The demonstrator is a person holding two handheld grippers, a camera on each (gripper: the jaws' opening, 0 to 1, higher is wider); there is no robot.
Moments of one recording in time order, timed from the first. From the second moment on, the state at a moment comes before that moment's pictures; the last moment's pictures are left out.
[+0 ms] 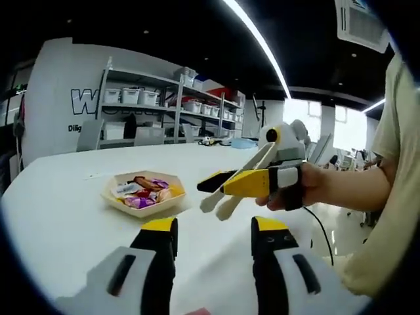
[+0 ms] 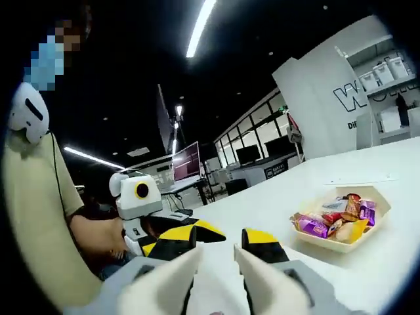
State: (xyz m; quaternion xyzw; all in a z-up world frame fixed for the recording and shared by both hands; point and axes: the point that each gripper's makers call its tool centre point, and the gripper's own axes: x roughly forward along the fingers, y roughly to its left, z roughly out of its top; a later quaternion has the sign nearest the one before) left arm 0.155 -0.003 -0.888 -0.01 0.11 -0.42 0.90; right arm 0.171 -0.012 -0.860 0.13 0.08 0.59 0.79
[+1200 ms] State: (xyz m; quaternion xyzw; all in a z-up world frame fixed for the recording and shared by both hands) left arm 0.124 -0.020 -0.856 -0.16 0.09 -0.52 0.83; right arm 0.140 -0.009 -0.836 0.23 0.09 0.66 0.71
